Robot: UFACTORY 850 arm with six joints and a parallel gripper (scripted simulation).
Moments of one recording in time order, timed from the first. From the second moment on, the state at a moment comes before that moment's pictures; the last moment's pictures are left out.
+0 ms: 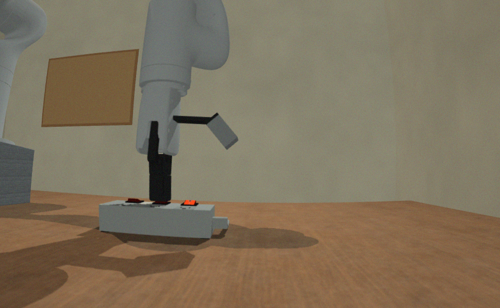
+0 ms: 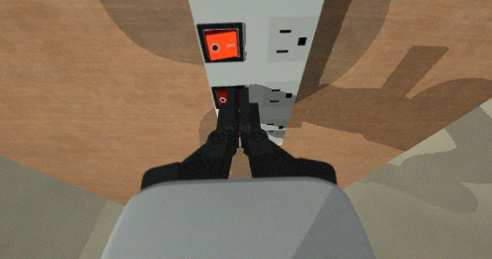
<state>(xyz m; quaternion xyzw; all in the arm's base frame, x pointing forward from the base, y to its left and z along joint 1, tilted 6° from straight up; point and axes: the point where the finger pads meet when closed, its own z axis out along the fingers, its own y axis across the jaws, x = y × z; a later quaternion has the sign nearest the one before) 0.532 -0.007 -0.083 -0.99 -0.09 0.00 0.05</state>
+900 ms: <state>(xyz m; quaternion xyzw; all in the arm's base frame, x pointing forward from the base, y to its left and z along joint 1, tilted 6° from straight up) 0.532 -0.007 -0.086 -0.99 -0.09 0.00 0.05</state>
